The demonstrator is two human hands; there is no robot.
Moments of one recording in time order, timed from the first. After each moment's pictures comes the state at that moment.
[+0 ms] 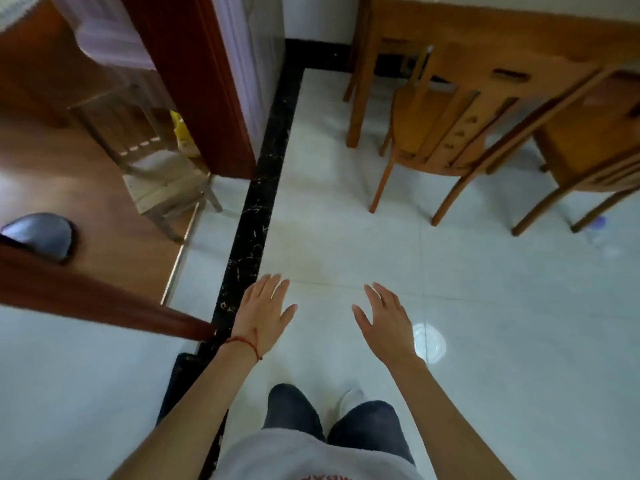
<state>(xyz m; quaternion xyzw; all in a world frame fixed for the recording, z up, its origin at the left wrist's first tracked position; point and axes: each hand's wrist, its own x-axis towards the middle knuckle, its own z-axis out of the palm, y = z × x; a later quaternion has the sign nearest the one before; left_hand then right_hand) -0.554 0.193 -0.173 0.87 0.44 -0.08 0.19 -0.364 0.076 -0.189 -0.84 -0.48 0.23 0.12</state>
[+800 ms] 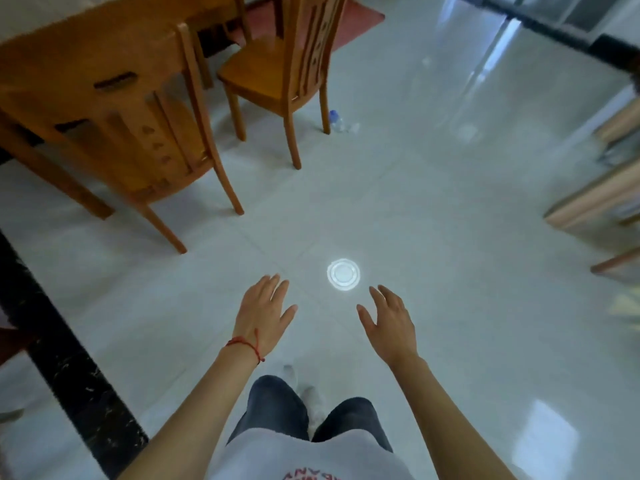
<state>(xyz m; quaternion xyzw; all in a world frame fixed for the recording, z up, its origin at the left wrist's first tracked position) -0.250 0.053 -0.184 0.98 0.00 -0.12 0.15 -0.235 -0.175 -0.185 -0.96 -0.01 0.15 0.23</state>
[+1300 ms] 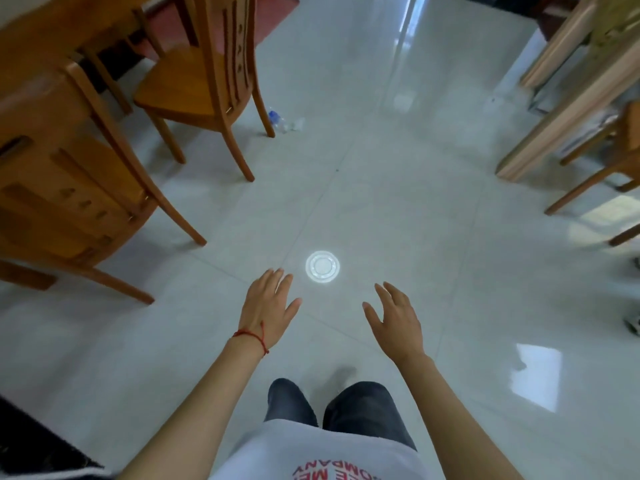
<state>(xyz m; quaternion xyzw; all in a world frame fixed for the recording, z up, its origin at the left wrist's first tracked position) -0.135 0.054 -0.193 0.97 -0.14 -0.13 0.16 -0.190 -0.172 -0.195 -0.96 0.13 0.11 0.24</state>
